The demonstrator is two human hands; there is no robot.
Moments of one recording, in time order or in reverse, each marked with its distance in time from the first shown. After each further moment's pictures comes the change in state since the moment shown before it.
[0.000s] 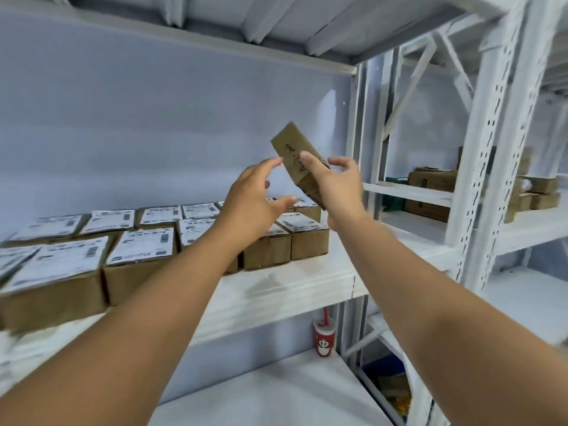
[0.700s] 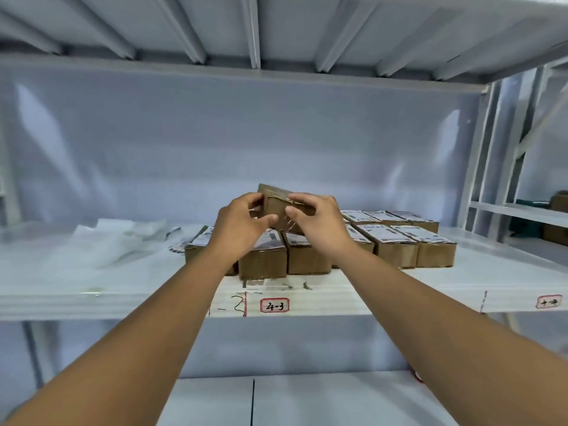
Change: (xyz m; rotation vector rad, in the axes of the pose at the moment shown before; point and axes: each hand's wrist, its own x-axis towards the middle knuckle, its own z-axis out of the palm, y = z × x) left_hand -0.110 -0.072 -0.199 0.130 0.232 -0.341; right_hand -0.161 -0.019 0.155 -0.280 -0.582 -0.366
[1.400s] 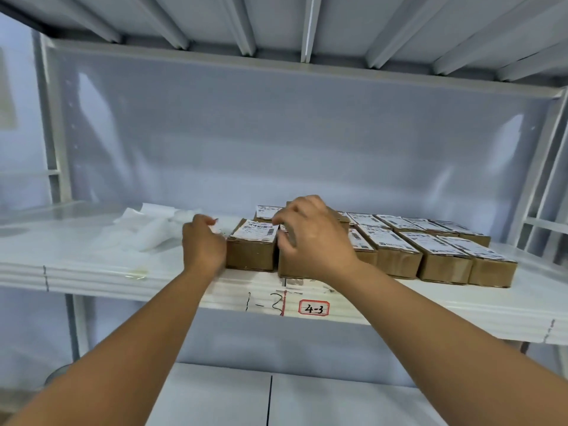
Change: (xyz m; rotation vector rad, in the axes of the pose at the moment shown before) left_hand -0.001 -0.115 -0.051 0.124 0.426 -0.312; right_hand -0.028 -0.038 0.055 -0.571 -0.069 -0.628
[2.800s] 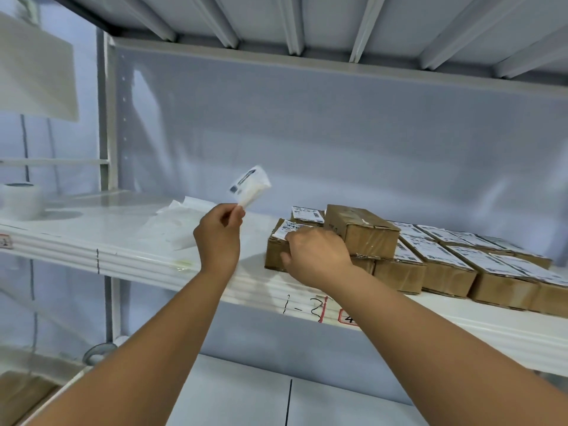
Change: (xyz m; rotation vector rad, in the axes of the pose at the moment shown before) left_hand 0.003 -0.012 -0.031 -0.362 0.214 0.045; right_hand 0.027 -0.037 0.053 -0.246 -0.424 0.033
